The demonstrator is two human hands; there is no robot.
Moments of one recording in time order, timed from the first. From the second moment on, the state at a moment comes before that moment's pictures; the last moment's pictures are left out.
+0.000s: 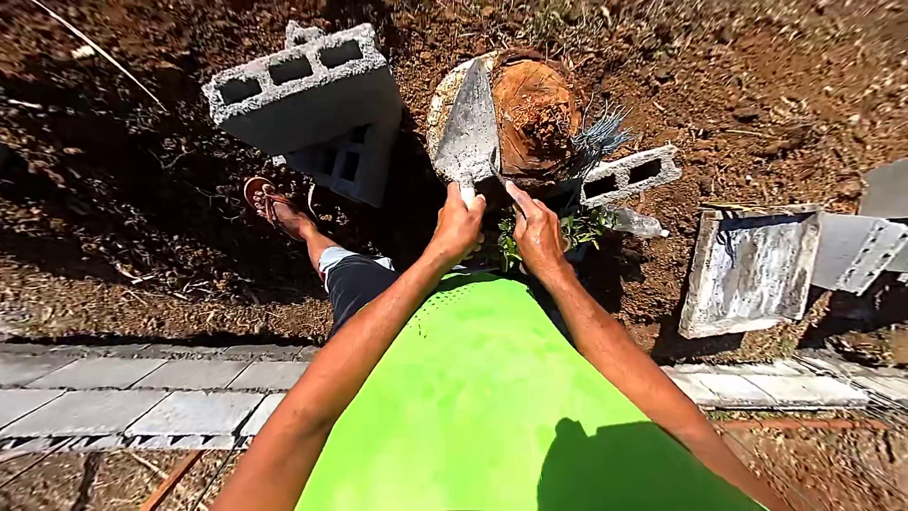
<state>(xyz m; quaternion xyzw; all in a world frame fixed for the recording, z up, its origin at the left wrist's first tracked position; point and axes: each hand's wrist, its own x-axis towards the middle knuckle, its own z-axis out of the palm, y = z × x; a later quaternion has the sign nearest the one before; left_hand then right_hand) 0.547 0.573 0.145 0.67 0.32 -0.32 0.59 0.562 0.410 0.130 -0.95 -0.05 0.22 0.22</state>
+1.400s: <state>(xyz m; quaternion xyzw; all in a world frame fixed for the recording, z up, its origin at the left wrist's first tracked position) 0.551 0.575 0.149 0.65 0.33 -0.32 0.60 0.623 0.451 0.131 -0.95 -0.07 0.23 0.21</state>
